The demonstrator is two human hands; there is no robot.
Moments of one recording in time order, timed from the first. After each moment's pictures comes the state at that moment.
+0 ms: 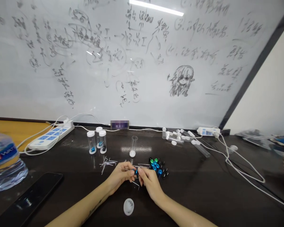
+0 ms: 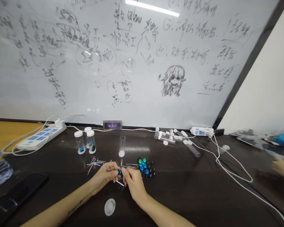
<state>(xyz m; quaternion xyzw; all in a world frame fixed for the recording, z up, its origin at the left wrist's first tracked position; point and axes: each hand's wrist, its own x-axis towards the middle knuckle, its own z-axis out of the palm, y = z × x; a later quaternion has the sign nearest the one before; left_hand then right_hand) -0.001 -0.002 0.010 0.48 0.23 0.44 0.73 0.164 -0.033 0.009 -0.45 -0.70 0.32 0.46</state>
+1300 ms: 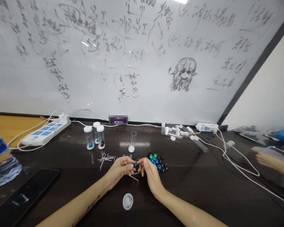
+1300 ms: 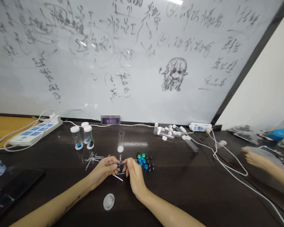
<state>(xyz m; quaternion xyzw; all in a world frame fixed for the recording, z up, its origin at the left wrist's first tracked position) -0.002 0.004 0.004 0.47 0.23 0.44 0.73 0.166 -0.031 0.013 -0.40 -0.63 0.38 0.55</state>
